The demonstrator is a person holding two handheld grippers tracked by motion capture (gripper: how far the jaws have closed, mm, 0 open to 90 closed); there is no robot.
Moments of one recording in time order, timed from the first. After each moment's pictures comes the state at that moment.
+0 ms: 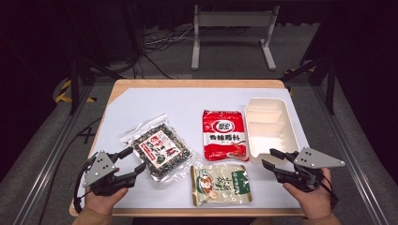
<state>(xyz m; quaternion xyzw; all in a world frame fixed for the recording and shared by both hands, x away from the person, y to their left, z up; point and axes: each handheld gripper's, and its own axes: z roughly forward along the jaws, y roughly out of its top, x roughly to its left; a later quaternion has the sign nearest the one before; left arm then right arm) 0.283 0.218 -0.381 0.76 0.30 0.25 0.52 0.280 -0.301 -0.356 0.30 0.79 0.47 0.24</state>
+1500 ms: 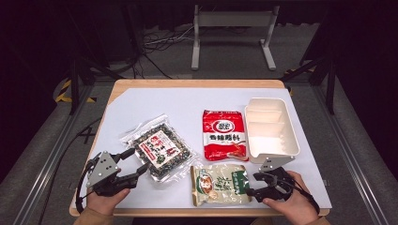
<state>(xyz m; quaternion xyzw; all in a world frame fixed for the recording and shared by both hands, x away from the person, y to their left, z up) 0.283 0.215 -0.383 0.77 0.30 0.25 0.51 0.290 -0.255 -0.407 0.36 0.88 0.31 0.06</state>
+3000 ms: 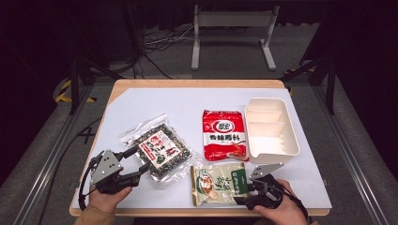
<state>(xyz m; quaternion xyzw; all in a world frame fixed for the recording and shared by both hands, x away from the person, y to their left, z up) 0.289 0.210 -0.385 0.77 0.29 0.24 0.51 0.280 -0.233 -0.428 0.36 0.88 0.33 0.00</state>
